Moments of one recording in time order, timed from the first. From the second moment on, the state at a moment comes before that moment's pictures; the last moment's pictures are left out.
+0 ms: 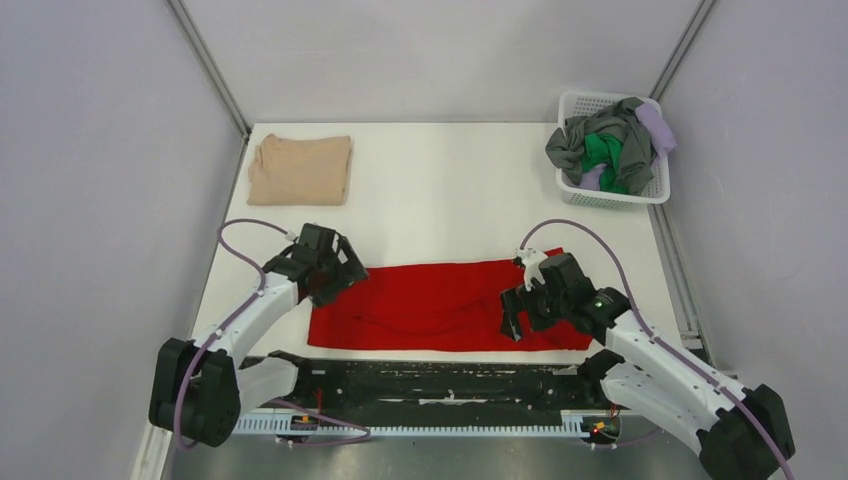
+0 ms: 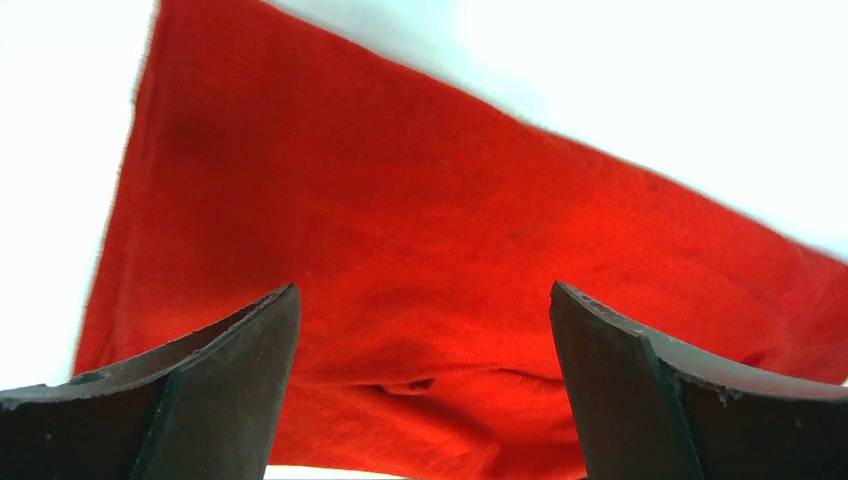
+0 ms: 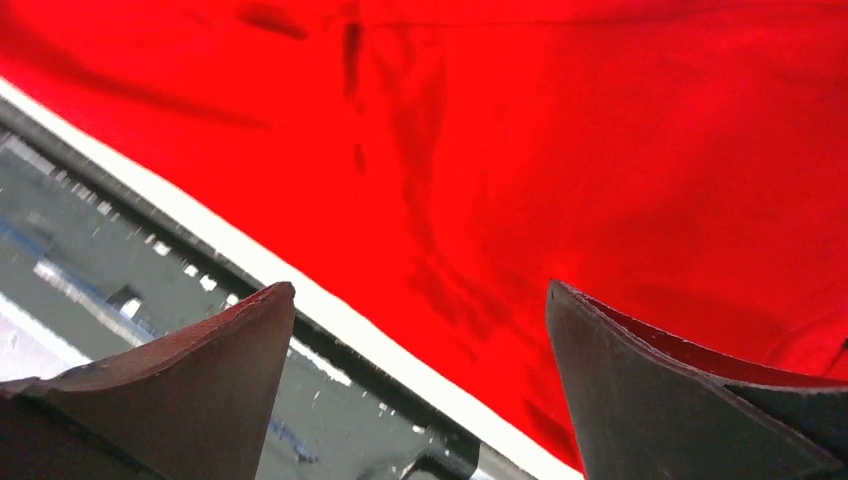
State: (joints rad) left arm -0.28 1.12 0.61 -0.55 -0.03 -0.82; right arm 0.57 0.81 0.47 -0.62 -0.27 0.16
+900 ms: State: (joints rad) left arm -0.54 1.17 0.50 -0.31 0.03 -0.84; right arm 0.39 1.92 1.03 0.25 -0.08 0.22
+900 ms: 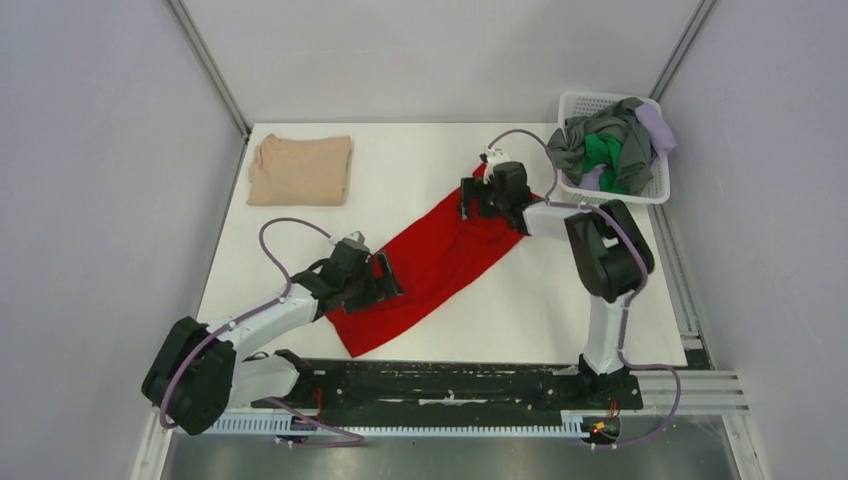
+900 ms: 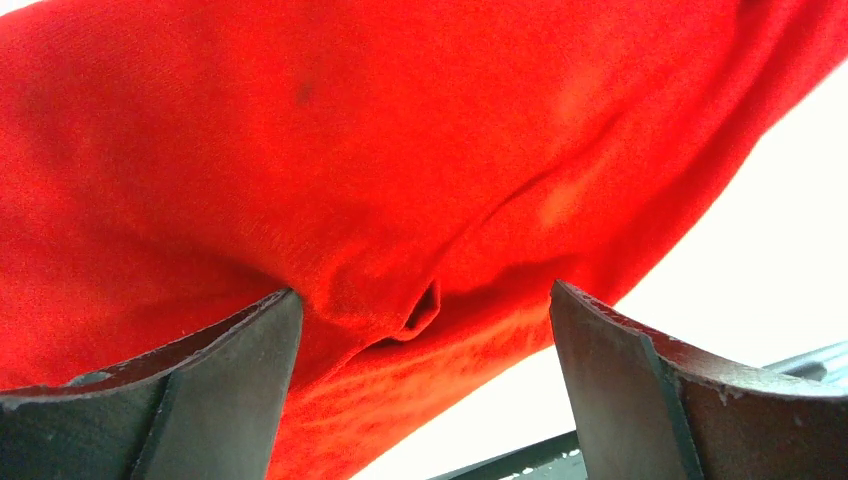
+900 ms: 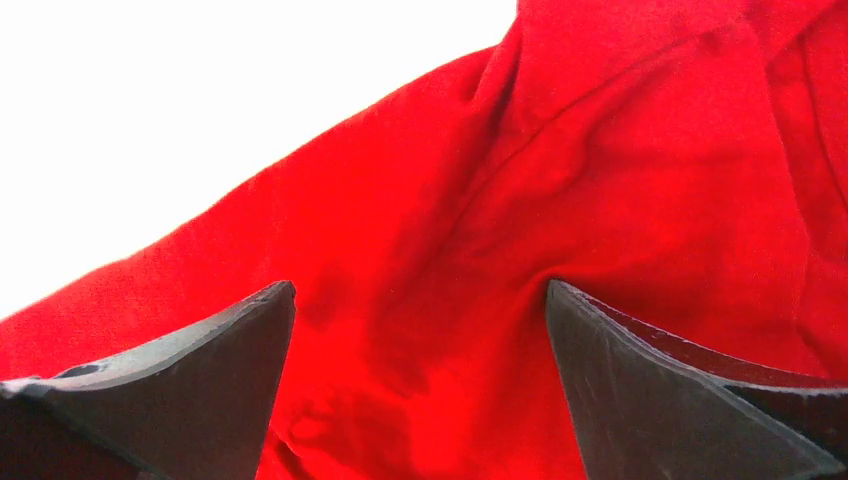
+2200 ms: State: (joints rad) left arm -1.02 1.25 0.77 -0.51 -0.23 -0.88; right arm 0.38 1.85 1.41 0.31 -0.27 0.16
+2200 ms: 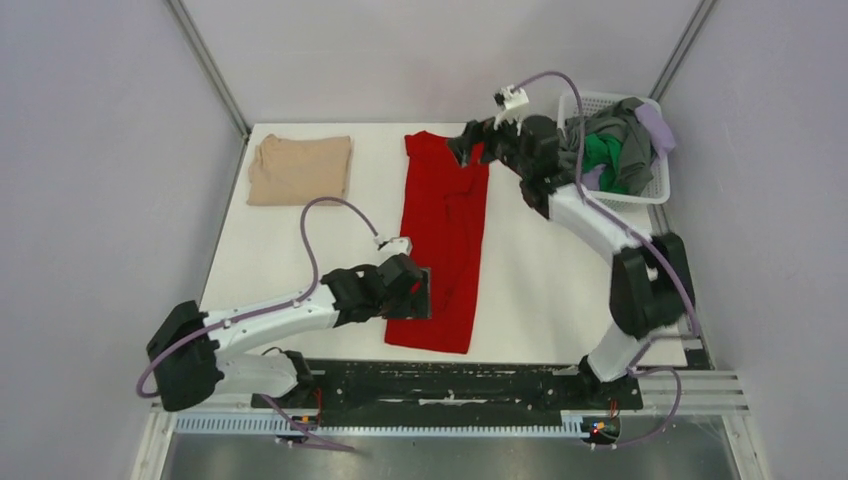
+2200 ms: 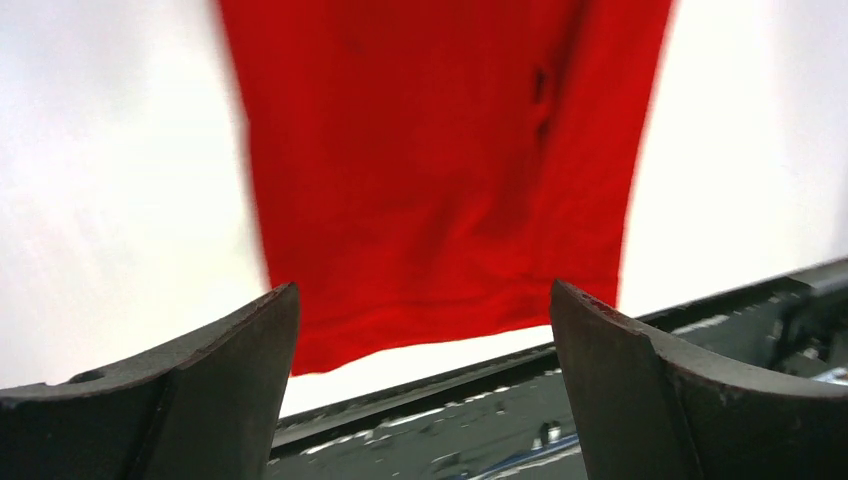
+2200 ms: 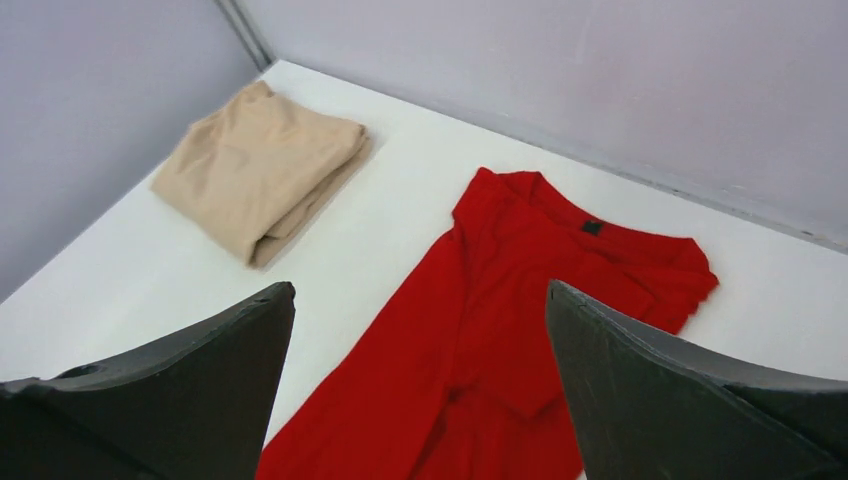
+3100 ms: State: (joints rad) left arm -0.83 0.96 0.43 -0.52 0.01 -0.91; right arm 0.76 0.77 0.10 0.09 -0.25 0.46
